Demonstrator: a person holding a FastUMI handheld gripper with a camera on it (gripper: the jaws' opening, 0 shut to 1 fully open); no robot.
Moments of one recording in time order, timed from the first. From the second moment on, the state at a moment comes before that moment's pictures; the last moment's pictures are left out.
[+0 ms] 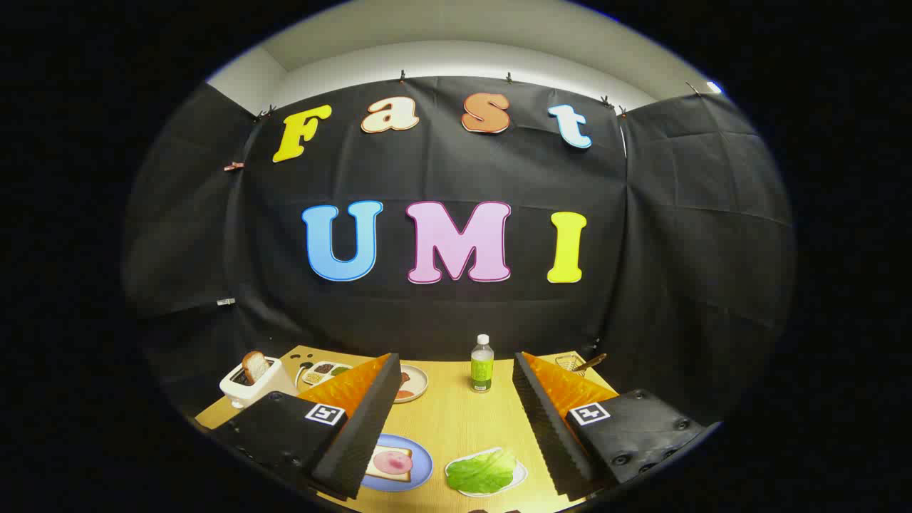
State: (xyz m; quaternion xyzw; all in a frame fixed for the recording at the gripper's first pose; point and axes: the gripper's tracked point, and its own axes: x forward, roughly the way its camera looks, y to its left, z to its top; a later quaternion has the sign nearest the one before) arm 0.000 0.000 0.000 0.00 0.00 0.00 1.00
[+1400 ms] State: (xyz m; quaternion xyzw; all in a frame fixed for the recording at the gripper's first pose) arm 0.023 -0.011 -0.067 0.02 0.07 -0.02 1.00
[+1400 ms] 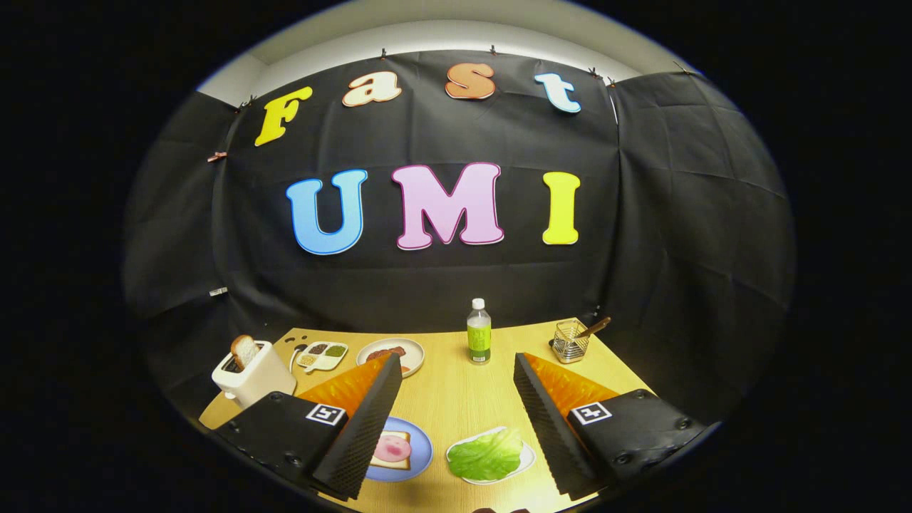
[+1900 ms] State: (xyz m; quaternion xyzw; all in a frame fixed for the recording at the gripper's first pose) arm 0.050 -0.027 -0.180 0.00 0.17 -0.03 0.98
